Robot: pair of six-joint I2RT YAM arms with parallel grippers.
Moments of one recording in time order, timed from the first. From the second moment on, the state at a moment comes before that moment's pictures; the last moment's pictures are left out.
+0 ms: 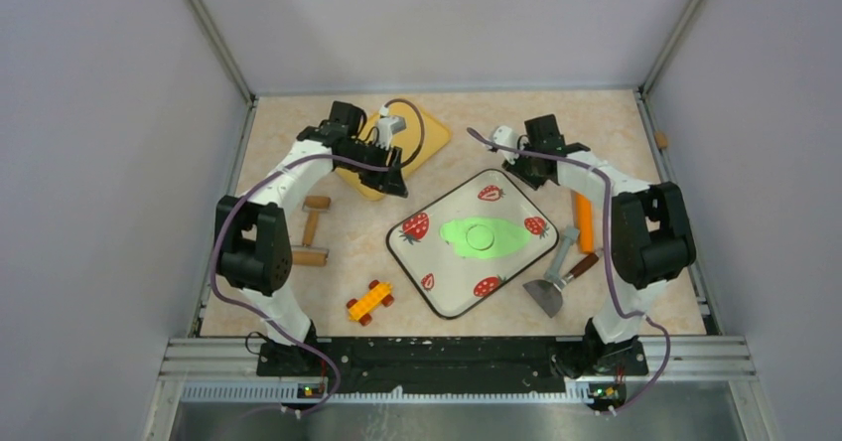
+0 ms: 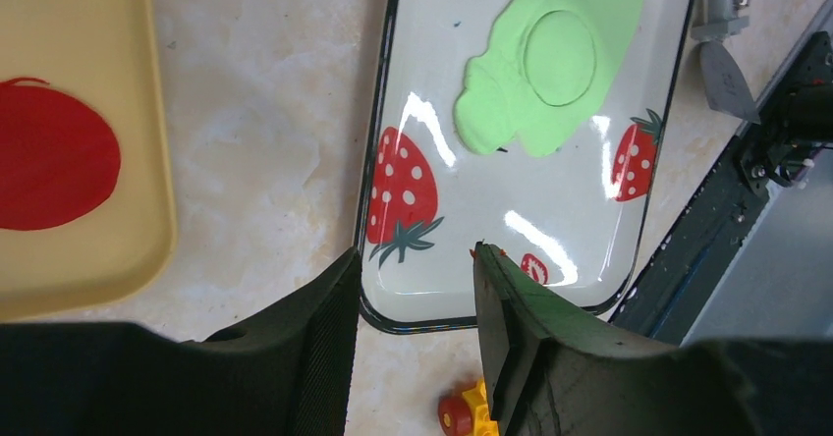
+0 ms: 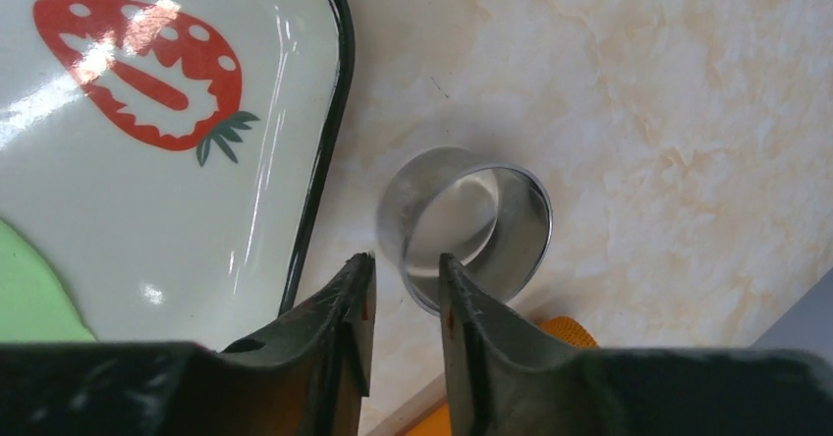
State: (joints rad) left arm -0.26 1.75 1.40 -0.71 0.71 0.17; right arm 0.29 1.76 1.20 -0.36 -0.01 -0.74
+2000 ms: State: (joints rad) left arm -0.29 1.93 1.38 -0.65 0.59 -0.02; right arm 0.72 1.87 1.34 -0.50 -0.19 -0.08
